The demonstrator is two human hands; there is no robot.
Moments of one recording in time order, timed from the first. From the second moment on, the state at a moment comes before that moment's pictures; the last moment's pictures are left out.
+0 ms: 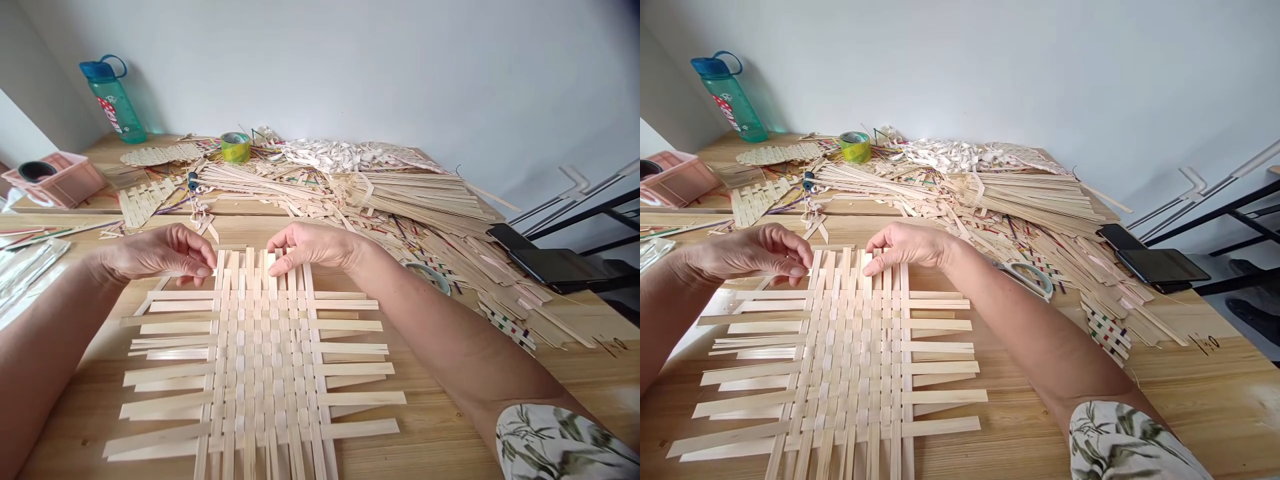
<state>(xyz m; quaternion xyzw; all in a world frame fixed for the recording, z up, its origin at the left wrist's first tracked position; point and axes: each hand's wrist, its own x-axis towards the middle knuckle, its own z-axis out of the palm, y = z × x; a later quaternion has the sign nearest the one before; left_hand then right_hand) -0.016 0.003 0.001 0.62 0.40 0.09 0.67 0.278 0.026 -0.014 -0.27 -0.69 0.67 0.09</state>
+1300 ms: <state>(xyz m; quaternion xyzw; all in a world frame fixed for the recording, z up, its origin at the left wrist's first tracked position) -0.027 0.007 -0.005 0.64 0.39 0.12 0.66 0.269 0.027 -0.031 -0.21 -0.54 0.80 0.15</state>
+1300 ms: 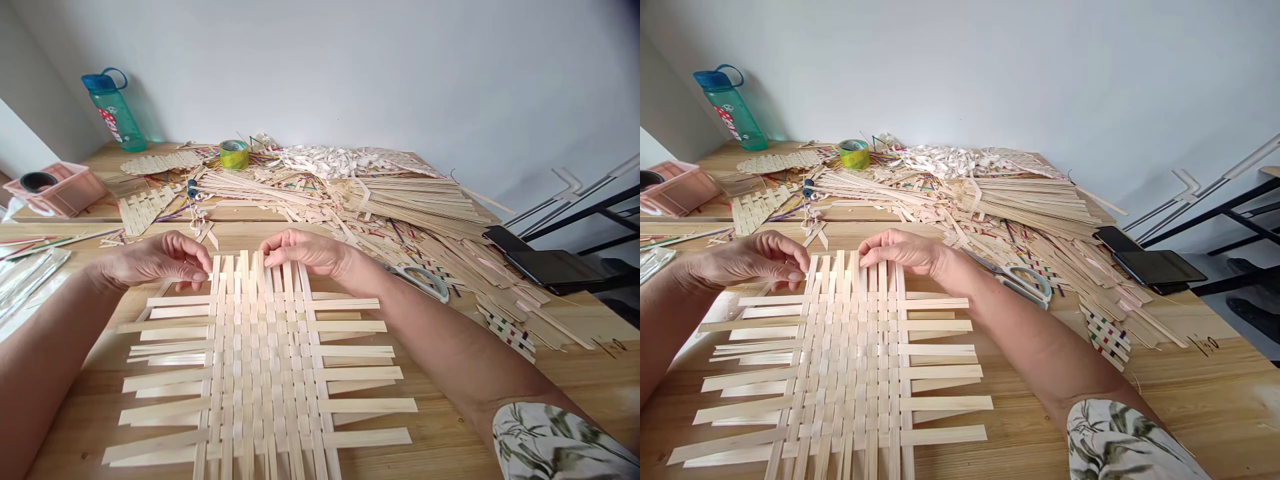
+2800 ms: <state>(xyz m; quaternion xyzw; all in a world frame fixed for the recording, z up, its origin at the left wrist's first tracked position) -0.025 0.007 -0.004 0.65 0.44 0.10 0.61 0.267 0.025 -0.030 -0.22 -0.60 0.76 0.15</state>
